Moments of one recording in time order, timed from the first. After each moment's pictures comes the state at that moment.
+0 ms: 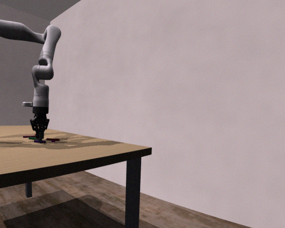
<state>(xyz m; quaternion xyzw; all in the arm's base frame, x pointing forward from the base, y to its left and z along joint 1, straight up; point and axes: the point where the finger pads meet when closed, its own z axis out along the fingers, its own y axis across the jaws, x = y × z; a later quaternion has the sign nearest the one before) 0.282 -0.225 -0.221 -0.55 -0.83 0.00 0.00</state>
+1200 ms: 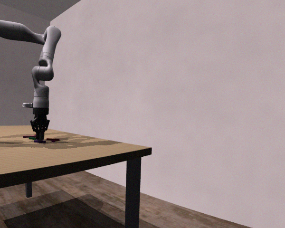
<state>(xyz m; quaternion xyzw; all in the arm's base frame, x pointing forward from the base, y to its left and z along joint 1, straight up) 0.284 -0.226 -0.225 -0.55 -0.83 0.00 0.00</state>
